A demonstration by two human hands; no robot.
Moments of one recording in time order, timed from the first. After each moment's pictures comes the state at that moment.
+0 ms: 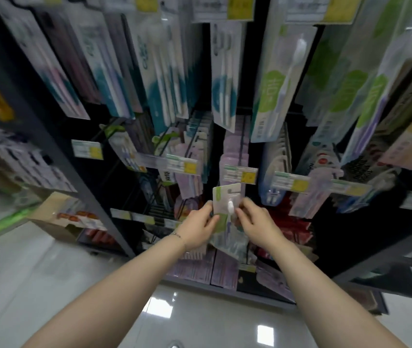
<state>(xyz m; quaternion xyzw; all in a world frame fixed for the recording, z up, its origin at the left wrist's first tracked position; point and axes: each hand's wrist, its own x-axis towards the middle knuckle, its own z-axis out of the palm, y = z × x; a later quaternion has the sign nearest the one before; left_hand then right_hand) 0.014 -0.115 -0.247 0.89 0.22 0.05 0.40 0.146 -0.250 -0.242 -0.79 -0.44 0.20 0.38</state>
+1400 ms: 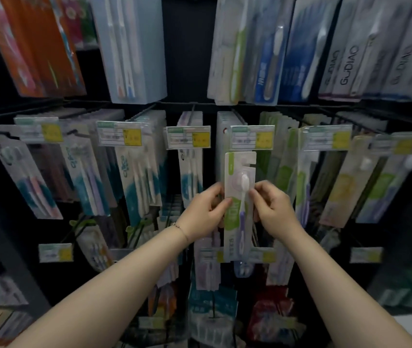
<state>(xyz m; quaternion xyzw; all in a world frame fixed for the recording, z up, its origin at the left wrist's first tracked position) 0.094 -0.092 -0.046 0.86 0.02 0.25 0.44 0.199 -0.243 -0.049 -0.73 -0.41 -0.07 0.54</state>
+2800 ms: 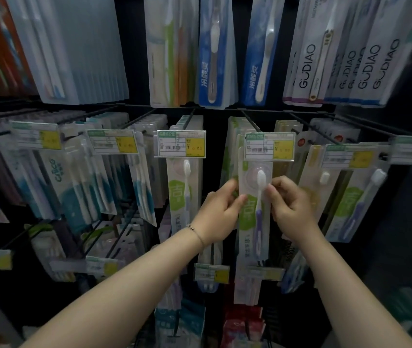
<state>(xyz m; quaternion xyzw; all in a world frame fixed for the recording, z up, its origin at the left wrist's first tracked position) 0.196 -0.200 -0.028 0.86 0.02 0.27 0.44 0.299 -0.337 -0.030 -0.67 -0.44 -0.07 0.59</state>
